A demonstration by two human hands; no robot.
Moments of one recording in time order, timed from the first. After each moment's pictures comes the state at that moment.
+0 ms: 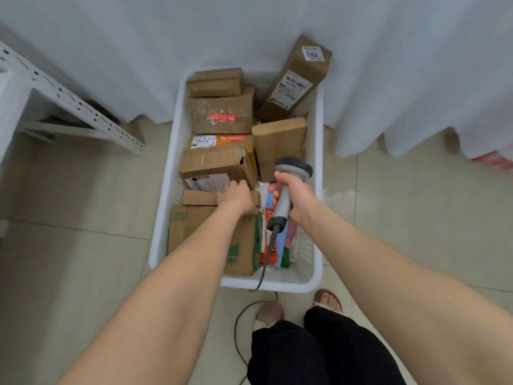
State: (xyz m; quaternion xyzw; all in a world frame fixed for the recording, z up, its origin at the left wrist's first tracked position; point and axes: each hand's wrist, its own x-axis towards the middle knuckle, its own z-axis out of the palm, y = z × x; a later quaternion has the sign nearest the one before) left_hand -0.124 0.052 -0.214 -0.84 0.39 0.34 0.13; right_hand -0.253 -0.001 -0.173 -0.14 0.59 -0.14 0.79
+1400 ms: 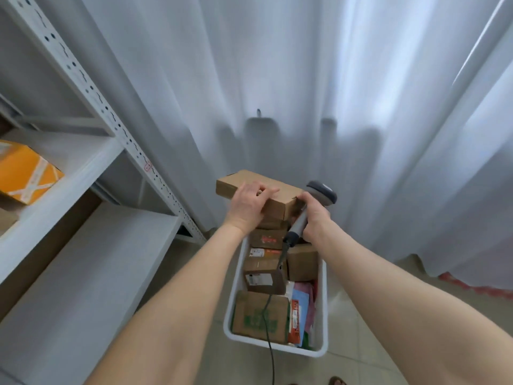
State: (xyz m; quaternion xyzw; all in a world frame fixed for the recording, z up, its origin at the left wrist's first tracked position) left_hand -0.076 0.078 0.330 -0.76 0.64 -0.04 -0.10; right_hand -0.214 -0.001 0.322 -0.16 0.56 -0.27 0.77
